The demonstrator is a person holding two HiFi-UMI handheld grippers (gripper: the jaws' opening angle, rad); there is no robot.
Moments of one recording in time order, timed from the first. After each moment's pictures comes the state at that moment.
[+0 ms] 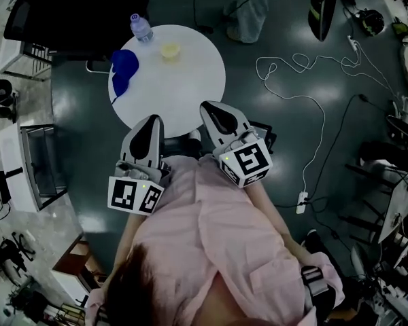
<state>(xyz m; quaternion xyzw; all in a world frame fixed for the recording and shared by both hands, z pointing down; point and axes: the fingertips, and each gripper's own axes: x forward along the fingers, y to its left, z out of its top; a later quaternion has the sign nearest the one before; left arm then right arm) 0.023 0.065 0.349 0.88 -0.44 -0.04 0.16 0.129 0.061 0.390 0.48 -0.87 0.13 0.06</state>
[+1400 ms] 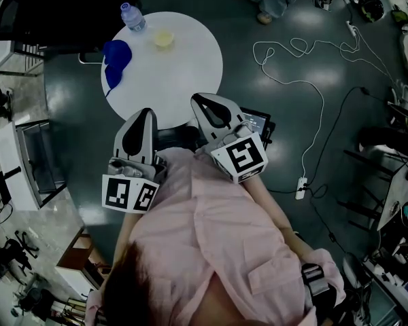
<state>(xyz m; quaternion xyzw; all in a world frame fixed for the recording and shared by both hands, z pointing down) 0.017 0.060 0.354 0.88 -0.44 -0.04 0.18 0.113 0.058 0.390 0.47 -0.87 0.12 0.09</state>
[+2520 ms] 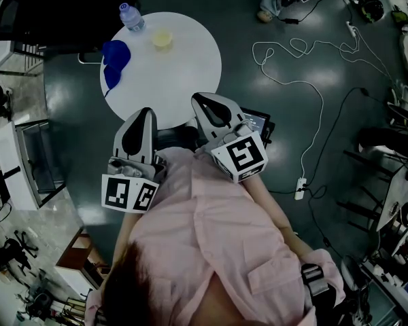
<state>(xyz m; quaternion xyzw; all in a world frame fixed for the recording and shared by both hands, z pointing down) 0.022 0.058 0.353 0.88 -0.44 -0.04 0.17 0.120 0.057 0.396 0.47 -0.87 0.12 0.09</state>
